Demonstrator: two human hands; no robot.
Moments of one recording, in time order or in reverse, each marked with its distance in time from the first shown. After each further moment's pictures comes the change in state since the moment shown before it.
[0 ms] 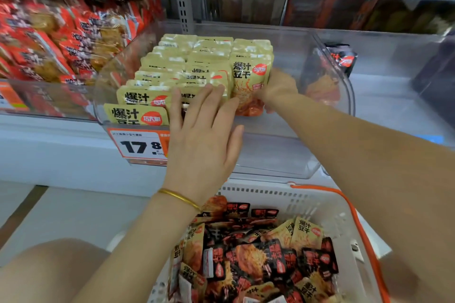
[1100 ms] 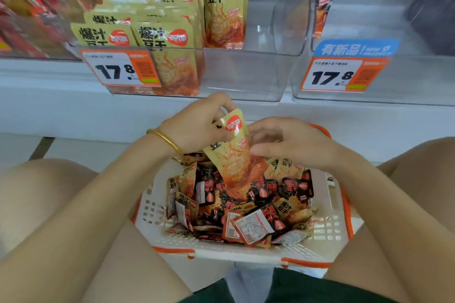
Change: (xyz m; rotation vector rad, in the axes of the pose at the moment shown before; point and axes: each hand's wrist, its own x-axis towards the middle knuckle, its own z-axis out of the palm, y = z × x) left_hand -0.044 0.042 -0.004 -0.644 -0.816 -0.234; right_hand -0.211 0.129 -0.045 0.252 -0.674 -0.278
